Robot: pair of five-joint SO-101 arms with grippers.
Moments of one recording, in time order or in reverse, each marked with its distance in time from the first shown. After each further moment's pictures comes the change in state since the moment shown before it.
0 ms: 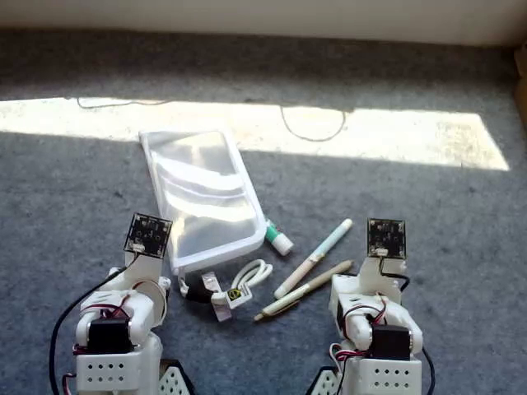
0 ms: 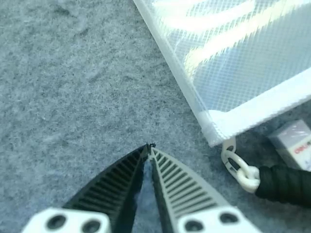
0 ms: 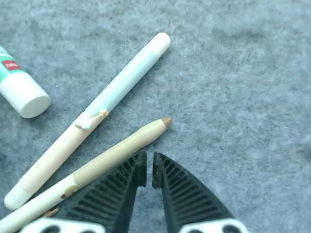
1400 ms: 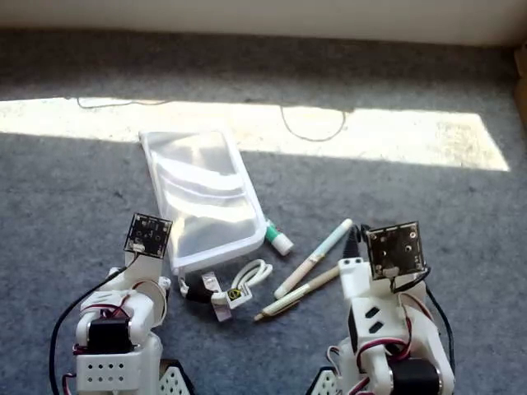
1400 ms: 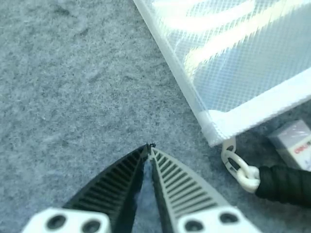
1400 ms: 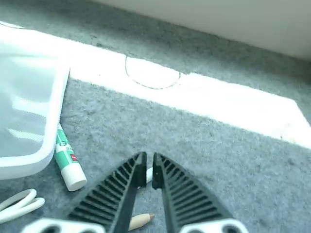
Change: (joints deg) left arm 0.0 0.0 0.0 0.0 0.0; right arm -4.3 -0.5 -29.5 0.1 13.8
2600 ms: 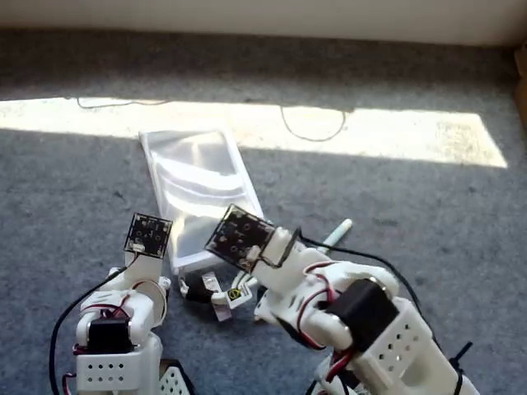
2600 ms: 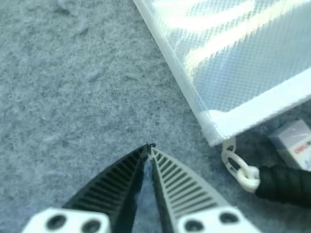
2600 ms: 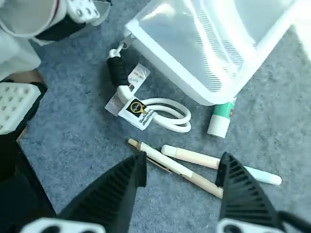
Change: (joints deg) left arm 0.0 0.0 0.0 0.0 0.0; right arm -45.0 50.3 -30.9 18.5 5.5
